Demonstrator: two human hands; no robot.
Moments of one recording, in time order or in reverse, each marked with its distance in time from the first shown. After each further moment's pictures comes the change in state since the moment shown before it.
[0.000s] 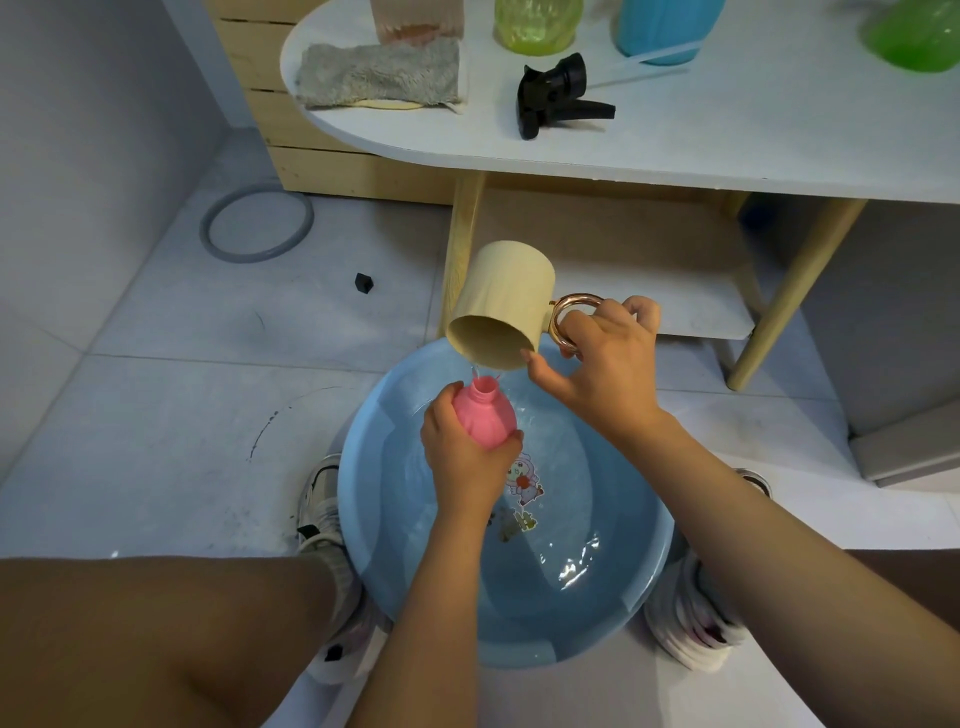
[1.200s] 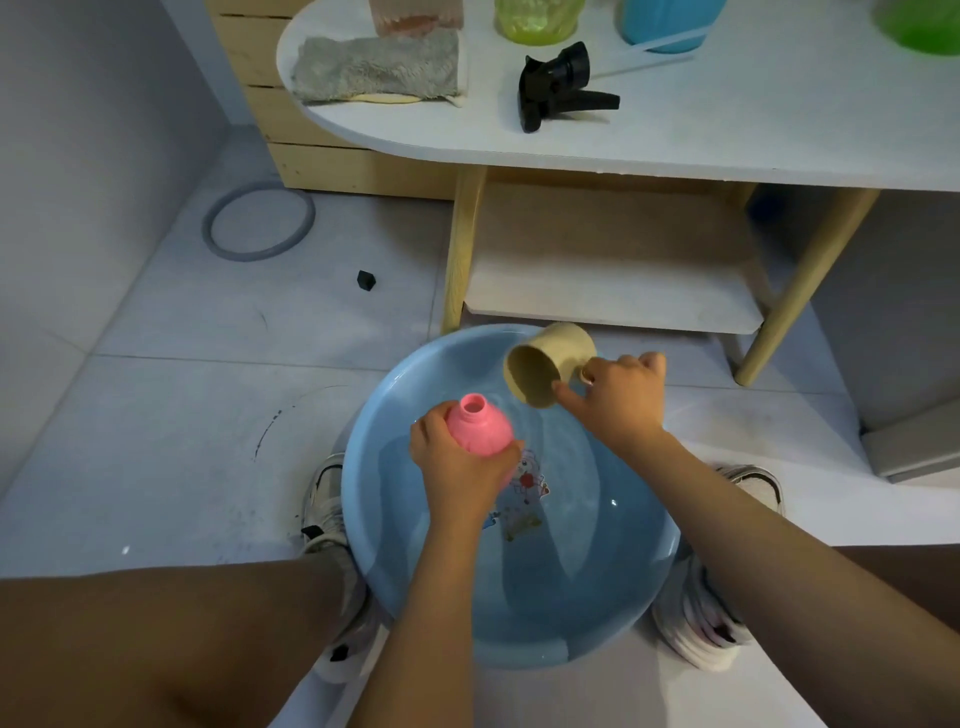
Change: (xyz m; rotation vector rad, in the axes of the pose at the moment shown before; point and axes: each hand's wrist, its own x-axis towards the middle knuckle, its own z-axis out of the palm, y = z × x) left_hand -0.005 -0.004 -0.012 -0.015 -0.009 -0.090; right_hand -0.038 0.027 0.020 -0.215 -0.667 0.299
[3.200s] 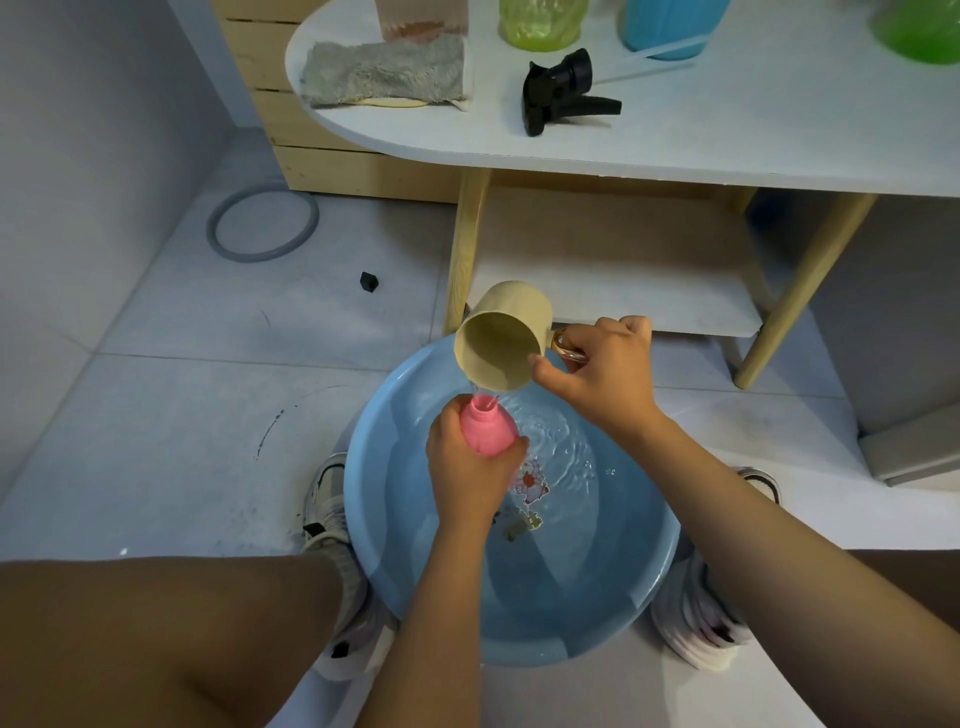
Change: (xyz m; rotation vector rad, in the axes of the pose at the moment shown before) left_hand -0.004 0.000 0.005 -0.005 0.008 0.082; right_hand 0.005 -0.028 -0.038 0.422 0.269 -0.155
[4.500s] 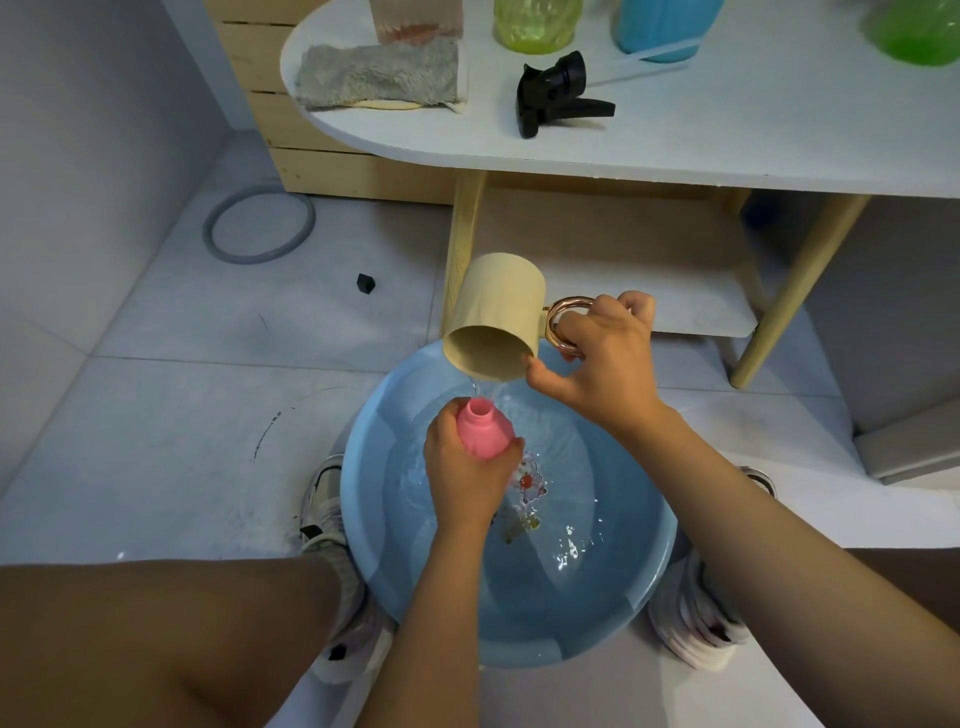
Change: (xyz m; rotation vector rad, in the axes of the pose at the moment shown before) left_hand -0.003 0.000 0.000 -0.005 0.021 0.021; right_hand 0.007 -0.004 -0.009 -0.099 0.265 -0.268
